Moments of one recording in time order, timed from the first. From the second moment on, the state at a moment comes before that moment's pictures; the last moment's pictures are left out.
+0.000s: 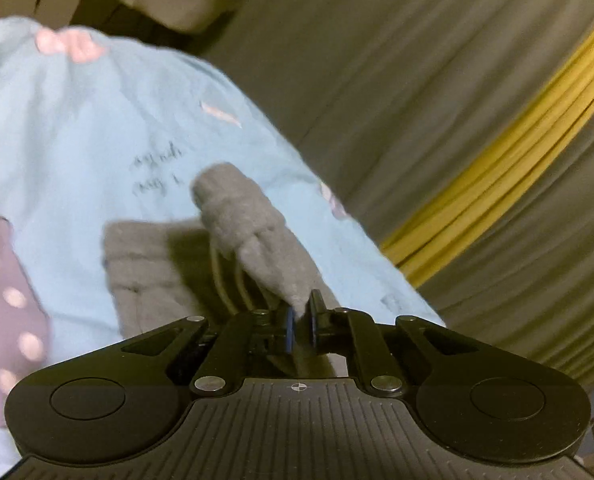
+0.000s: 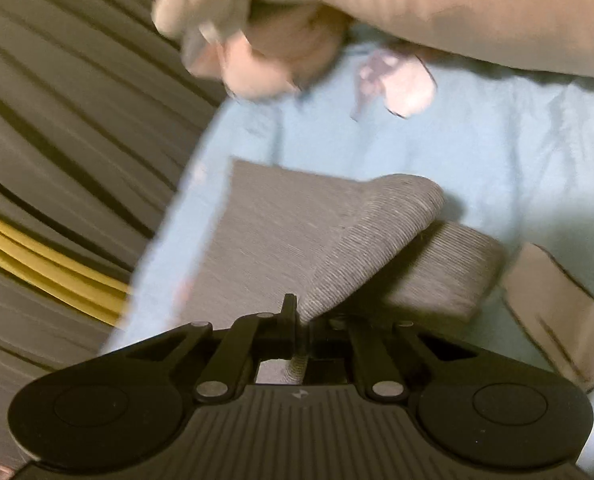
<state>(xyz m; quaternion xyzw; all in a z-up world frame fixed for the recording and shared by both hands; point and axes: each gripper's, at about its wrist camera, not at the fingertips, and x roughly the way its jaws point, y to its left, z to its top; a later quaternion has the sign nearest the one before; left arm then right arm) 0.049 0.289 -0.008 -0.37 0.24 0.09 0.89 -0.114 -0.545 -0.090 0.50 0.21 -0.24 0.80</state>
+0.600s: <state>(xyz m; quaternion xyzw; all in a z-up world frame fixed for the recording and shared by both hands) 0.025 0.230 0.031 -0.11 0.23 0.26 0.93 -0.103 -0.518 -0.061 0.32 0.31 -0.39 0.81</state>
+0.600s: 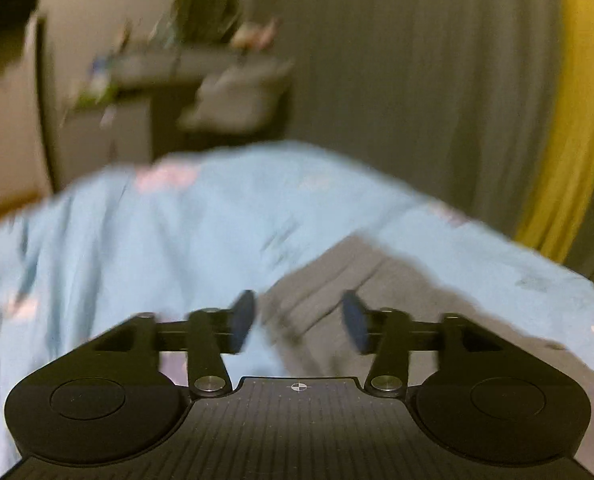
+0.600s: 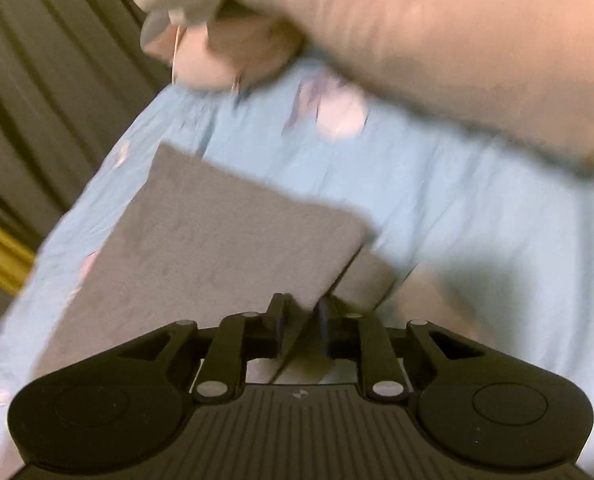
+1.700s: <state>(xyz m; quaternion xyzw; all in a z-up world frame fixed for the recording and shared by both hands) 0.194 -0.002 -0.064 0.02 0.36 0.06 0.93 0.023 -0.388 -0.096 0.18 0.41 -0.10 0.89</state>
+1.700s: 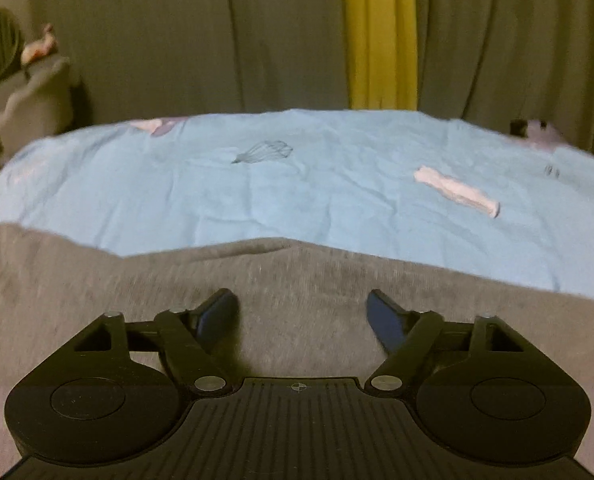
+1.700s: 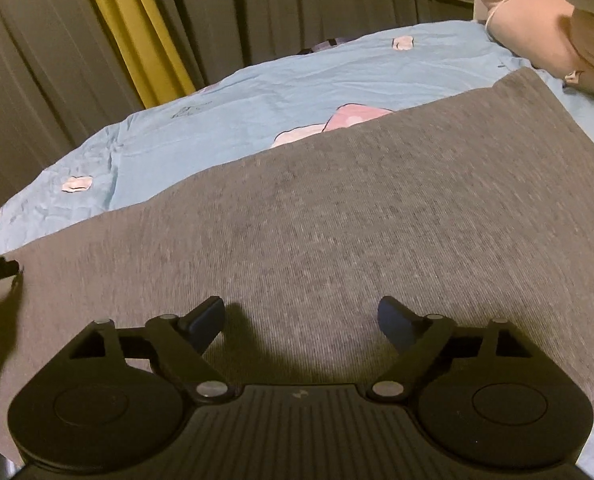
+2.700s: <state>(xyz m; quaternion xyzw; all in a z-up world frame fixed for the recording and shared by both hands) 0.079 0.008 -0.068 -0.04 0.43 0.04 0.90 -0.152 -0.567 -0.106 0.52 0.23 -0.29 0.77</state>
